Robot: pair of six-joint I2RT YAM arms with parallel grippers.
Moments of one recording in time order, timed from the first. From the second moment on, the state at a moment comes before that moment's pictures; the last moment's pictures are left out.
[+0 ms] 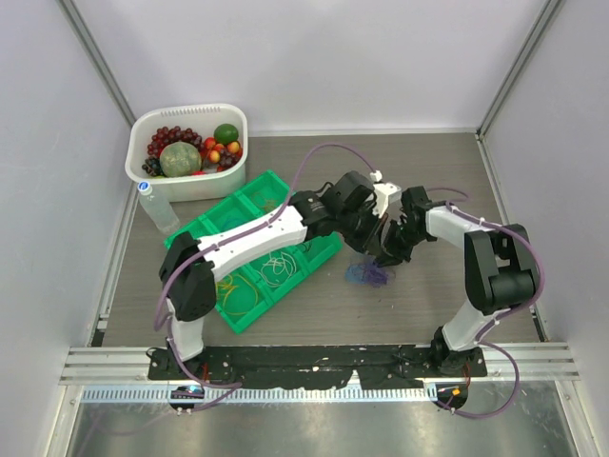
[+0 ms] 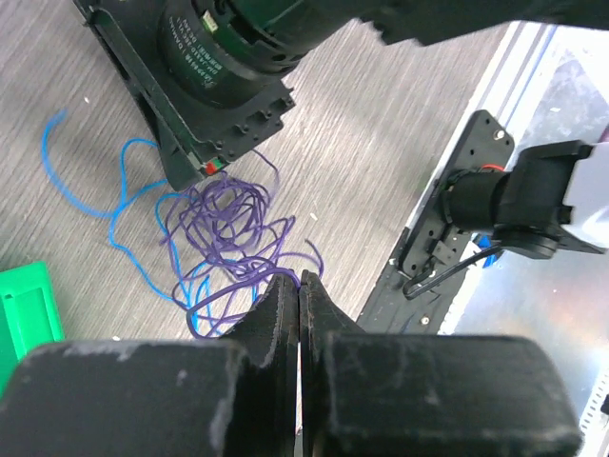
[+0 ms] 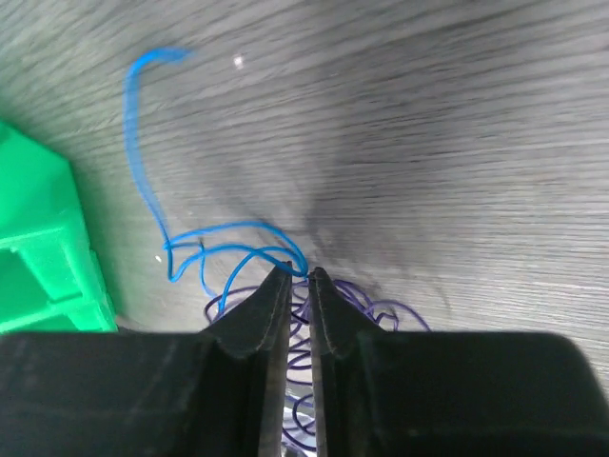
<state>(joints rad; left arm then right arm) -0.99 1.90 1.71 -0.57 0.33 -0.29 0.17 1.65 0.93 -0.62 -0.37 0.63</state>
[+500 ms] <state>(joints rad) -0.99 1.77 1.92 -0.68 0.27 -0.53 0.17 1.57 0.98 -0.78 0.00 0.58</state>
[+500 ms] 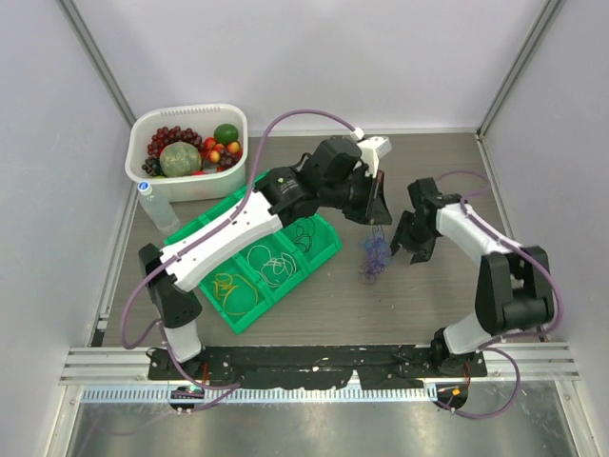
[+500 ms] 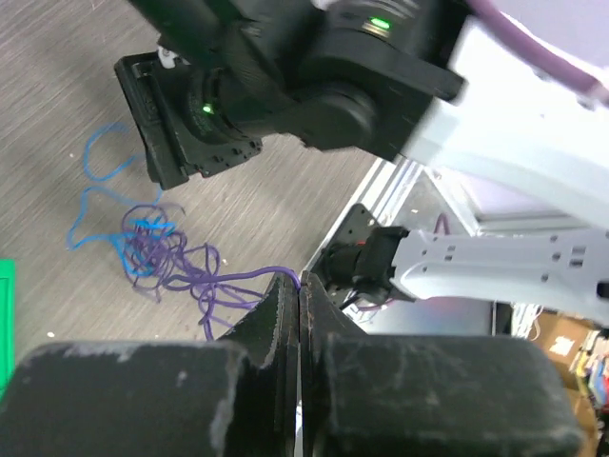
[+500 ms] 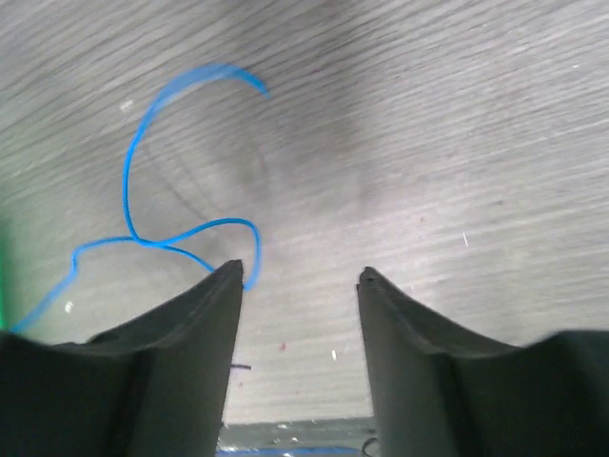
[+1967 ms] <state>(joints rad) -0.91 1.90 1.96 -0.77 0.45 -1.08 0.24 0.84 0.67 -0.41 -0.49 0.64</state>
